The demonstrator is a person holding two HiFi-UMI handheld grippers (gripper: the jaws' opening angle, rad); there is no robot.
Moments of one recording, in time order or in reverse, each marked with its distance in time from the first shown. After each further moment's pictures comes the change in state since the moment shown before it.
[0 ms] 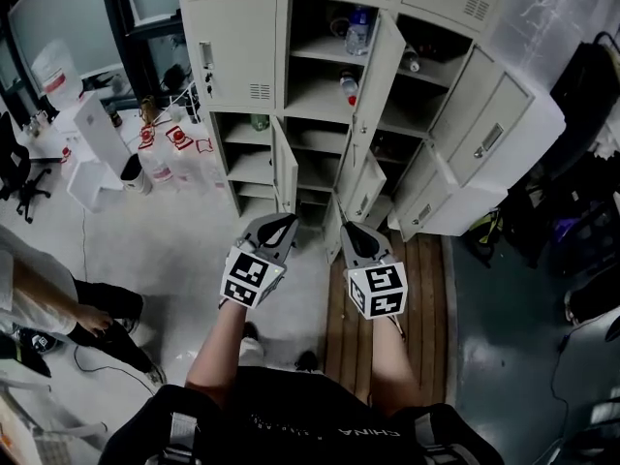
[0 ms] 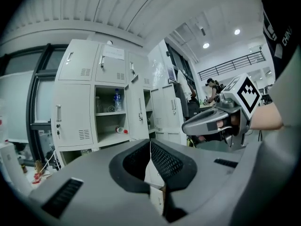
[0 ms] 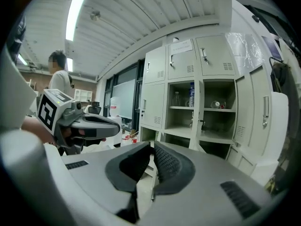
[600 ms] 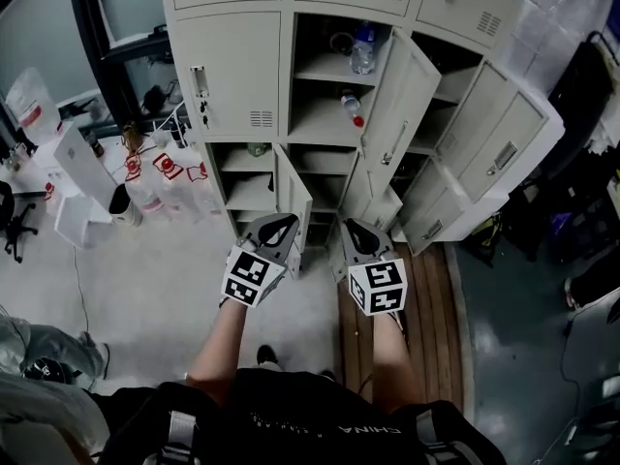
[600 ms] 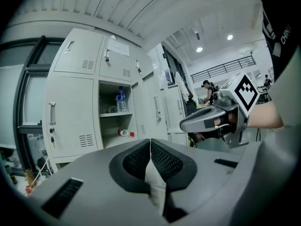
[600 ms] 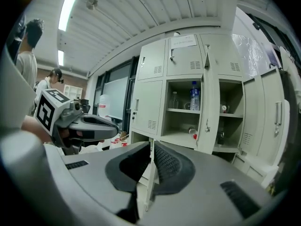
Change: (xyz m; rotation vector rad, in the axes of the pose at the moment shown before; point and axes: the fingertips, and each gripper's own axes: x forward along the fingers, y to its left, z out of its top) left arm 0.042 0.132 -0.006 0.033 -0.029 -0.110; right arm 0.127 0.007 0.045 -0.006 -0.010 -0.115
